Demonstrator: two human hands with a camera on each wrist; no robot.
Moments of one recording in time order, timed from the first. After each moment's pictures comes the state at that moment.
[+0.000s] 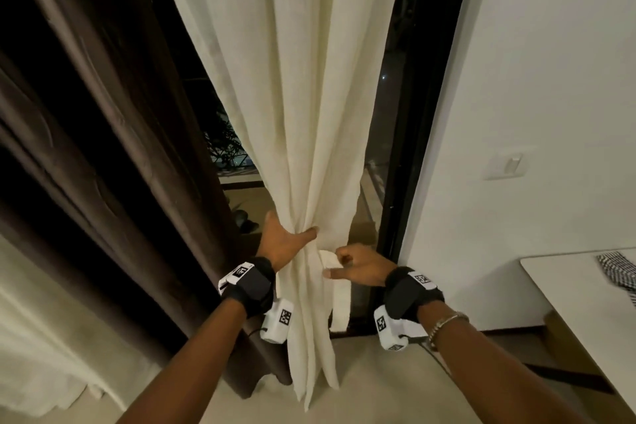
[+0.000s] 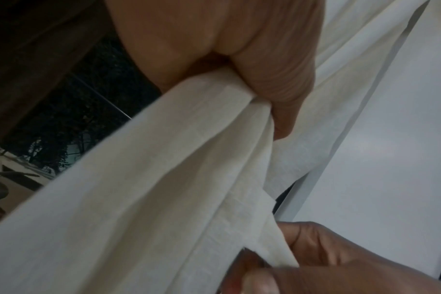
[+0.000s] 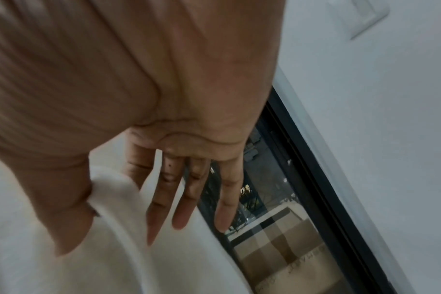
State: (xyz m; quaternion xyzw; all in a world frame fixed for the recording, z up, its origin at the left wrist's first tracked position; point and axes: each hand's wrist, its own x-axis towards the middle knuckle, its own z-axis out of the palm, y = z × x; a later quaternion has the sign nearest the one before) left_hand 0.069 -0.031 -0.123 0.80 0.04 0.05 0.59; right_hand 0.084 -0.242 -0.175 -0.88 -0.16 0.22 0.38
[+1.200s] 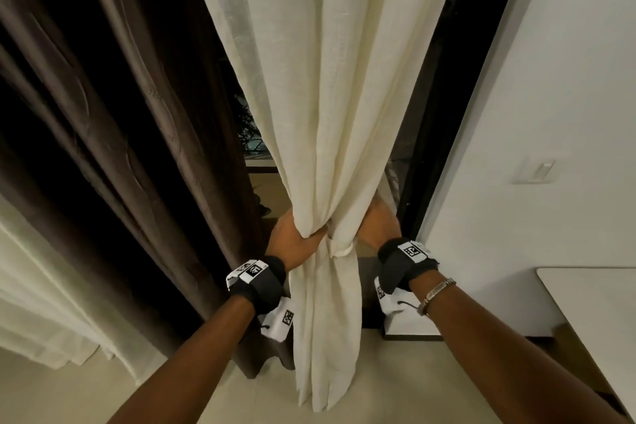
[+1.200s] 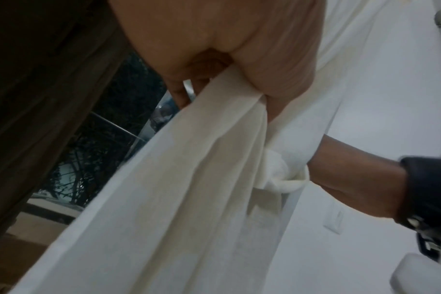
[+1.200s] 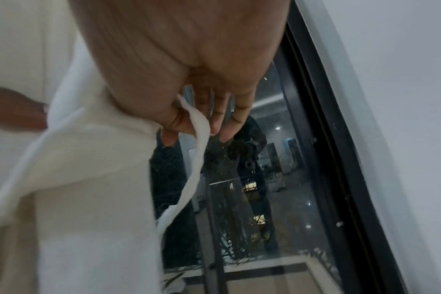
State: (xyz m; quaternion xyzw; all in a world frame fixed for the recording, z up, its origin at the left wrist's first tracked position) left_hand 0.059 -0.022 -0.144 0.86 0.01 0.10 0.51; right_hand 0.112 -0.216 -0.132 -0.94 -0.14 -0.07 0.29
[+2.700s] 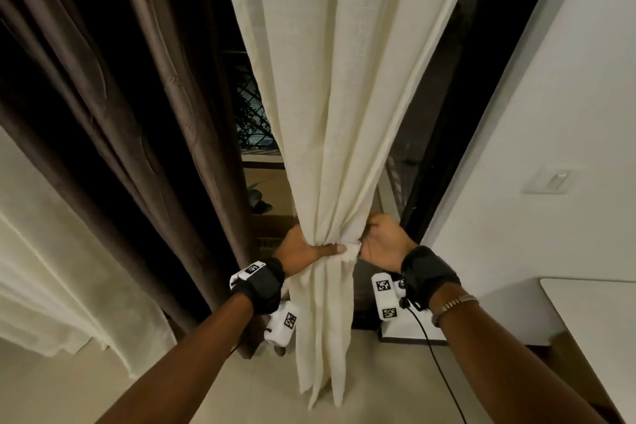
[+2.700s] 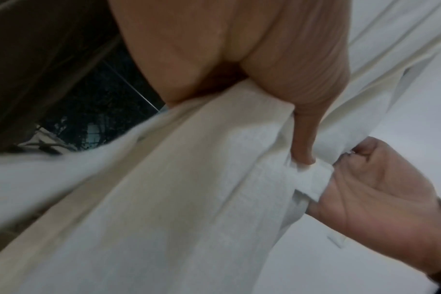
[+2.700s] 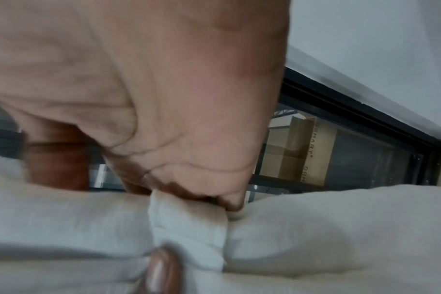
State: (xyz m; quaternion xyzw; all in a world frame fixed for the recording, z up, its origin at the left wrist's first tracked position) left_hand 0.071 -0.008 -0.171 0.80 -0.01 -0.06 0.60; right_hand 0.100 -0.211 -0.133 -0.48 0.01 0.37 0.80
